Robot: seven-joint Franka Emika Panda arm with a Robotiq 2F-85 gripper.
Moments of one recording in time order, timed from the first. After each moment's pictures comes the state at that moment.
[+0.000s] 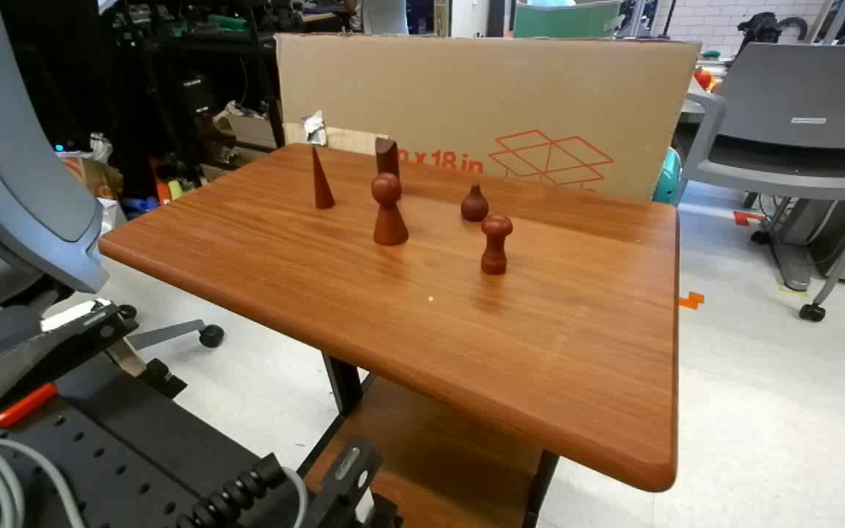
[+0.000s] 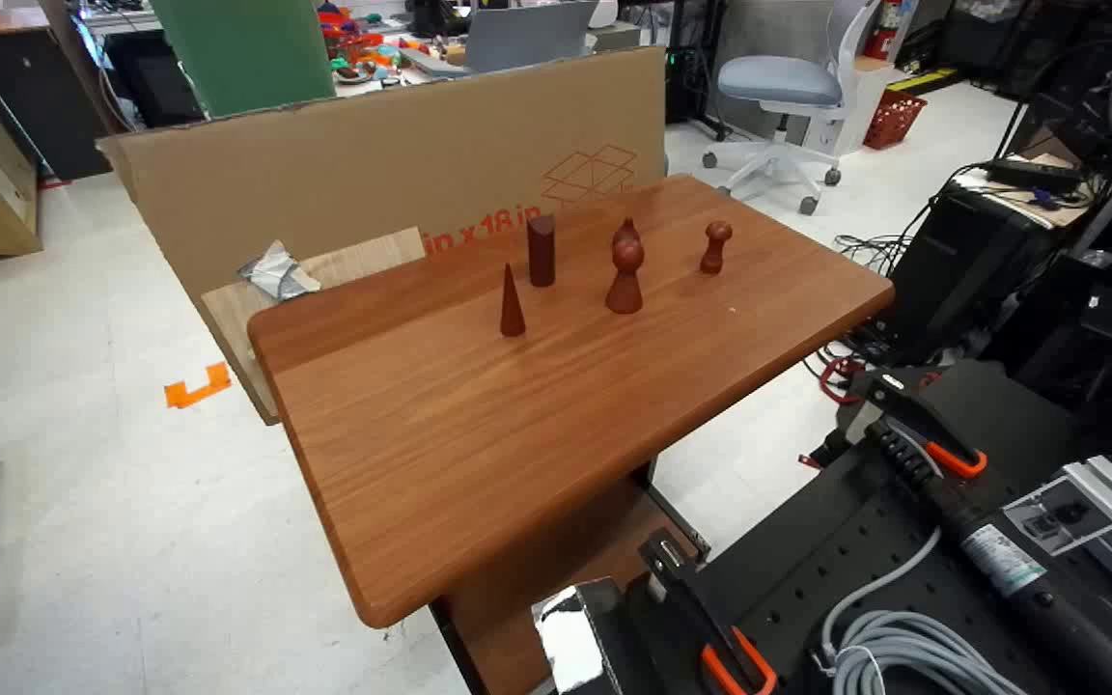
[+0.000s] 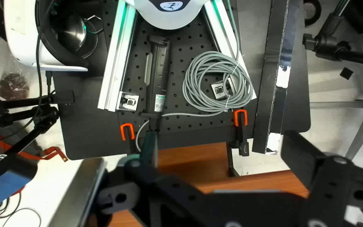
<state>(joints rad) 0.01 -0.87 0.01 -2.59 0.03 1.50 0.08</state>
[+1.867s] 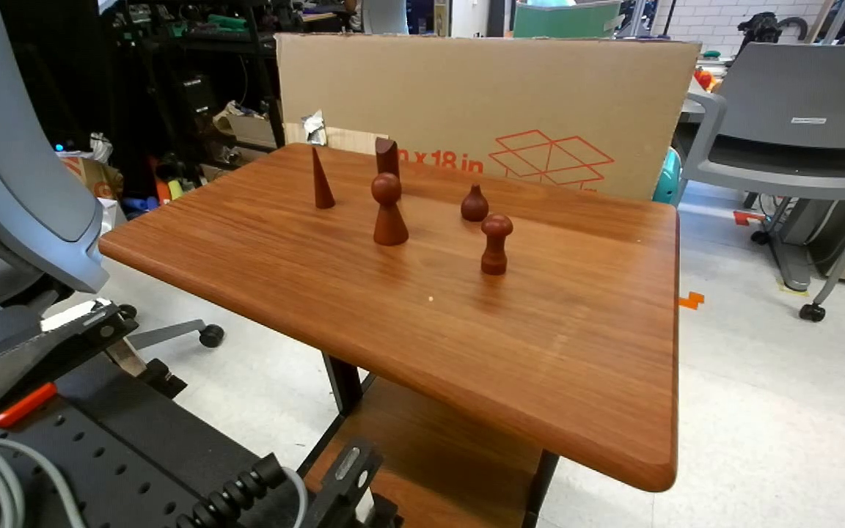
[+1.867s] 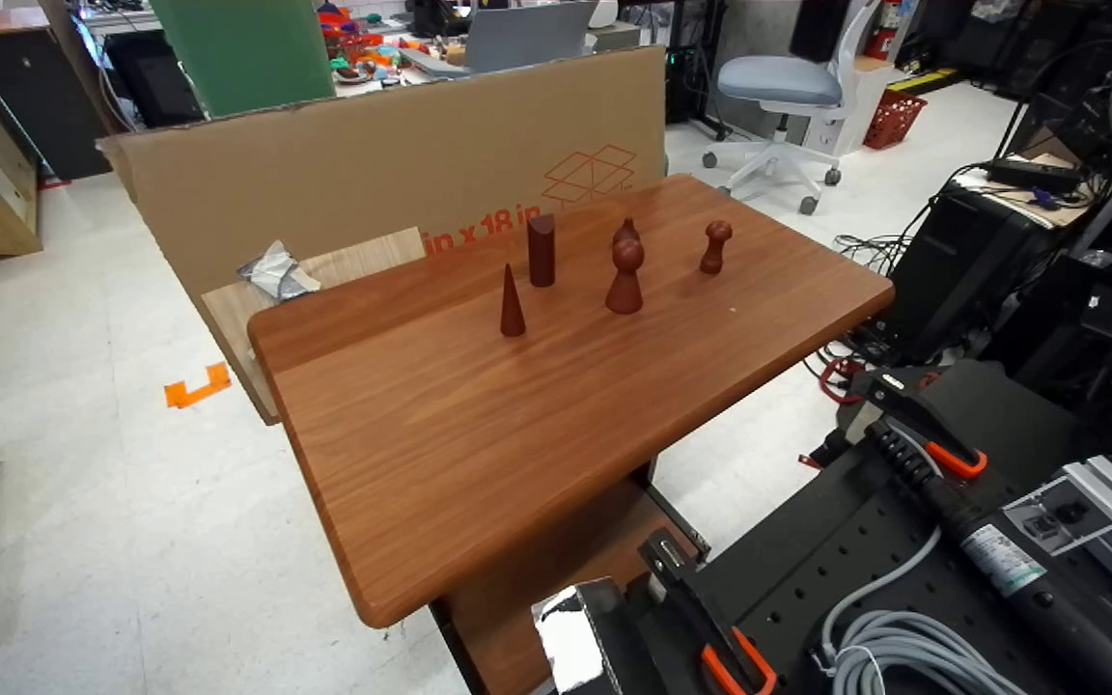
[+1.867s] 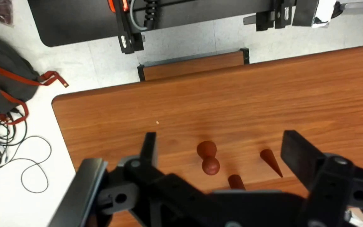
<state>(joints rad) -0.04 -0.36 0.03 -2.52 -0.03 2.18 0.11</state>
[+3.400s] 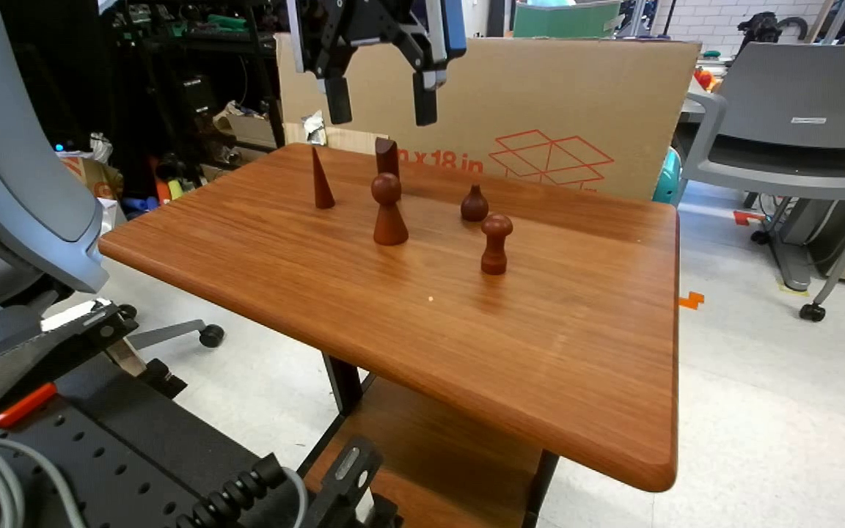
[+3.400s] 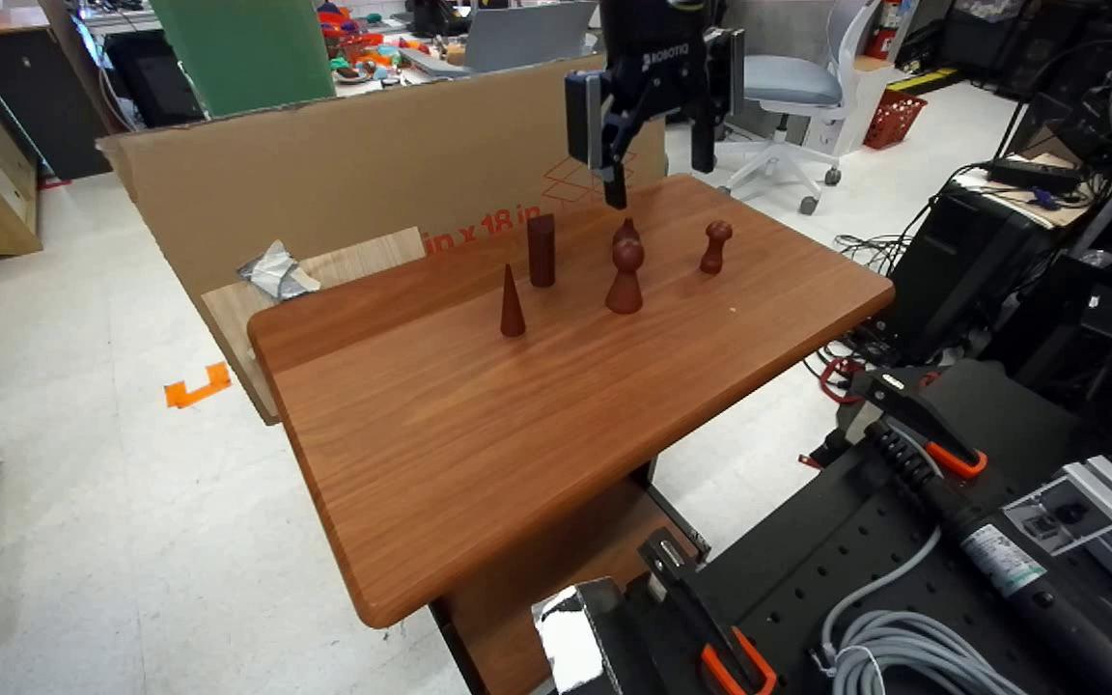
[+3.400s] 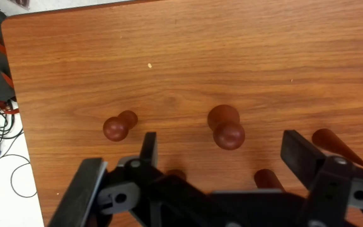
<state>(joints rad) 0.01 0.34 0.01 -2.03 -0.17 2.23 0.16</state>
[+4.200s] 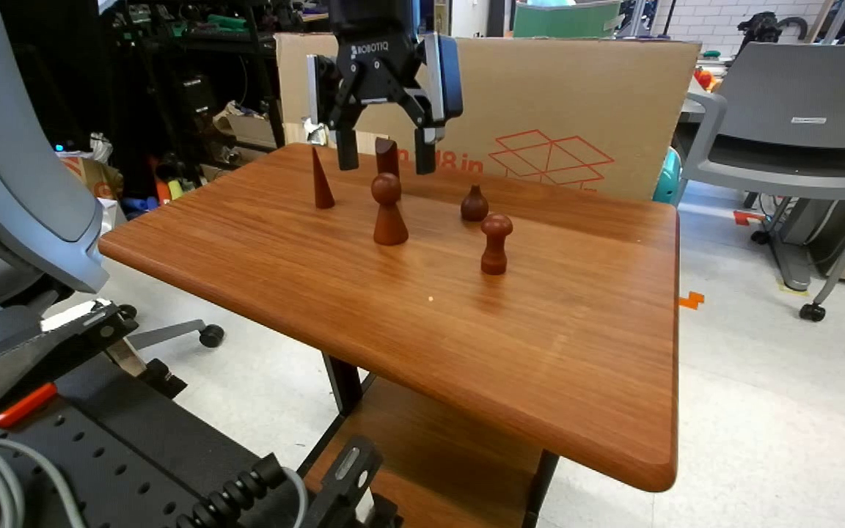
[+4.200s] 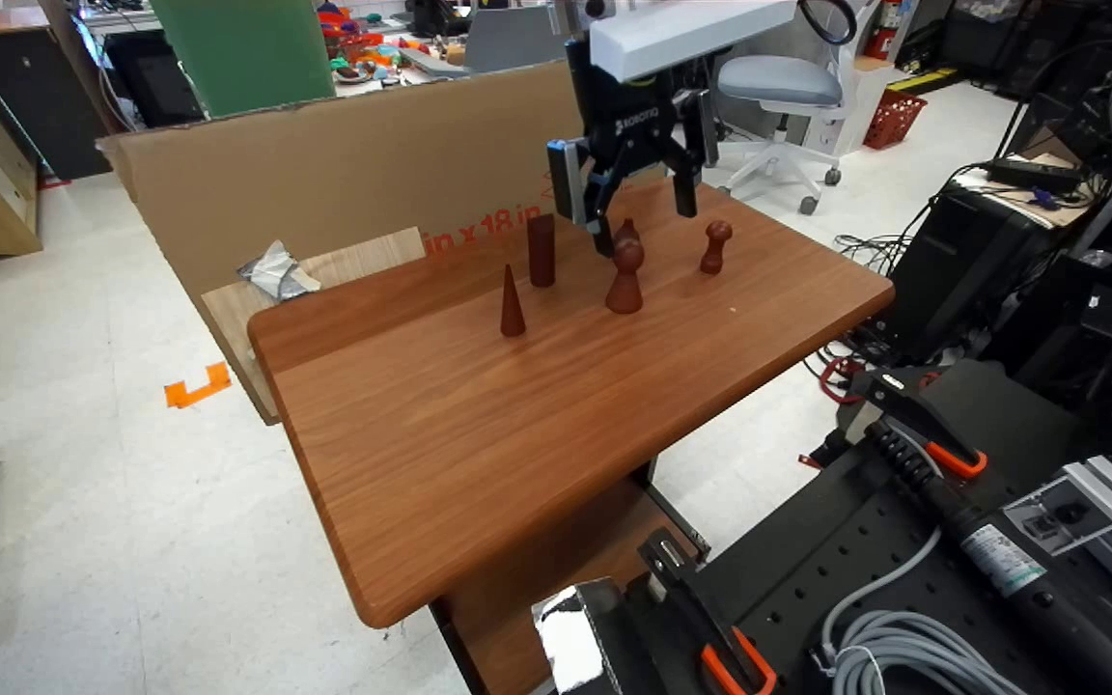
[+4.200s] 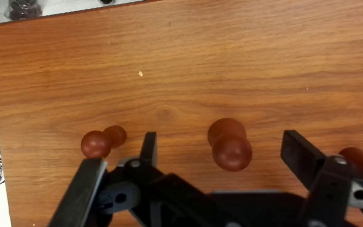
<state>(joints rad) 0.06 0.50 -0.02 -1.89 -0.17 2.13 0.20</state>
